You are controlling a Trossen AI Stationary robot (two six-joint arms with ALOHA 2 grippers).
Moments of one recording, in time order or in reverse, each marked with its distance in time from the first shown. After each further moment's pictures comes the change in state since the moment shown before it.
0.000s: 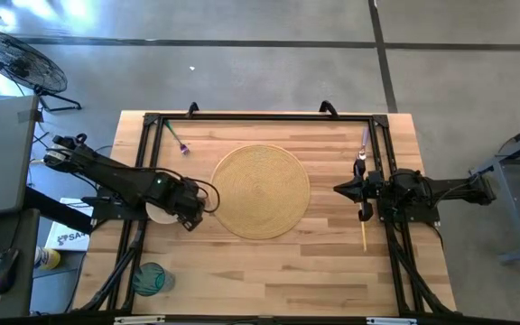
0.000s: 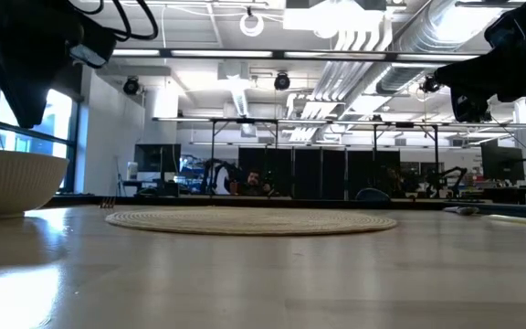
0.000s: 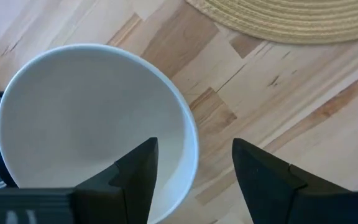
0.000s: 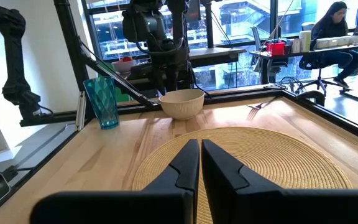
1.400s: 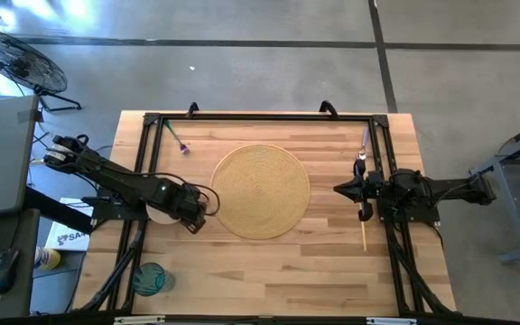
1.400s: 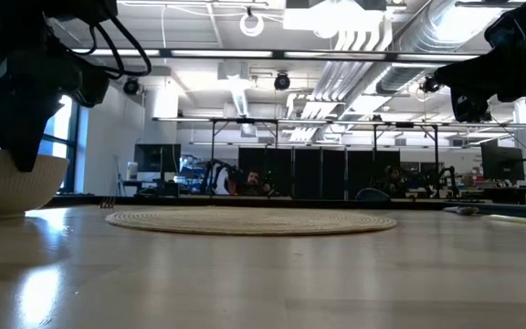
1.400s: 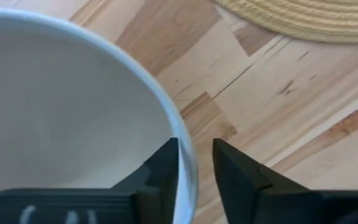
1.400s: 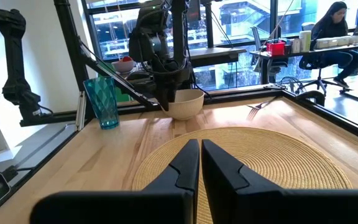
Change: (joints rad) left arm -0.001 0.001 -0.204 0.263 0.035 -0.052; right arm 0.000 0.000 0.000 0.000 0.000 0.000
